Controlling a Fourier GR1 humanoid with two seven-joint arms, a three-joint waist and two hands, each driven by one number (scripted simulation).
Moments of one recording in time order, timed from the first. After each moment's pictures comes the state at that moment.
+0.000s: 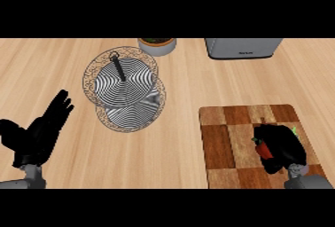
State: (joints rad) left arm -0.03 0.27 0.06 -1.58 0.15 0.00 0.21; right arm -0.06 -0.34 0.17 -1.36 1.20 0.10 0.05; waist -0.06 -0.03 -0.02
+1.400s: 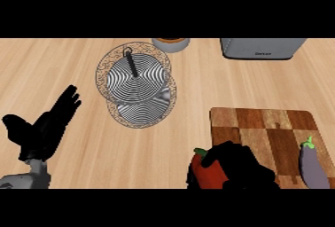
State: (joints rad) left arm -0.07 0.26 0.03 -1.58 0.15 -0.05 0.22; right arm -0.13 -0.07 0.84 -2.15 1.59 -0.04 1.11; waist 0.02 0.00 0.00
